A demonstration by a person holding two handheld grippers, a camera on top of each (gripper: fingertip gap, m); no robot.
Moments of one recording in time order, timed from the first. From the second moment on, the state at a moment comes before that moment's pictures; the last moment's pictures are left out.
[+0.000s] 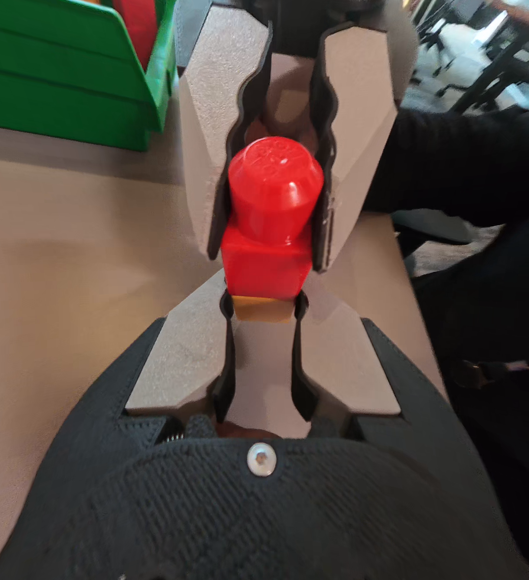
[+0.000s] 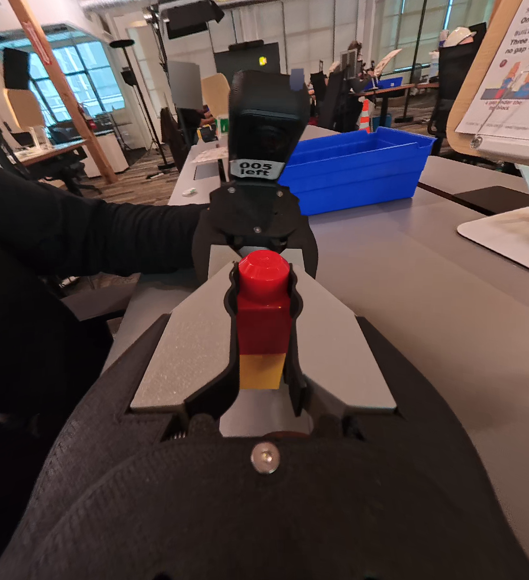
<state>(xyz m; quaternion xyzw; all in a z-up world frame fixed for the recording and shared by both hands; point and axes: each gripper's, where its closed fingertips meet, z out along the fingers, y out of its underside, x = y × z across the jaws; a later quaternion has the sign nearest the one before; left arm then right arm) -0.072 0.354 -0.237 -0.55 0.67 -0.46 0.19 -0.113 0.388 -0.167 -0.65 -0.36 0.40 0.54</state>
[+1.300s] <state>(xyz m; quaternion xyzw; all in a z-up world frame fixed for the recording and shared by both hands) -0.109 0.505 -0.288 -0.69 0.60 -0.26 0.32 -0.093 0.412 -0.157 -0.64 -0.29 0.37 0.60</state>
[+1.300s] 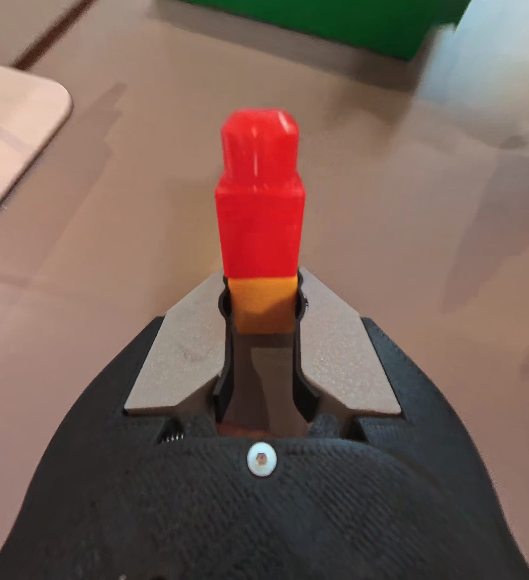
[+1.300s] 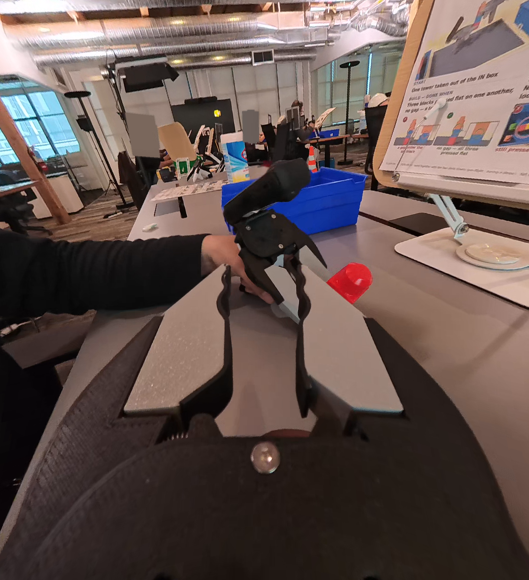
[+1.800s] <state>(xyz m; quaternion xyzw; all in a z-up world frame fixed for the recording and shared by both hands) -0.087 0.429 -0.275 -0.60 0.66 -0.38 0.25 -0.091 0.442 -0.218 -0.75 -0.24 0.33 0.52</state>
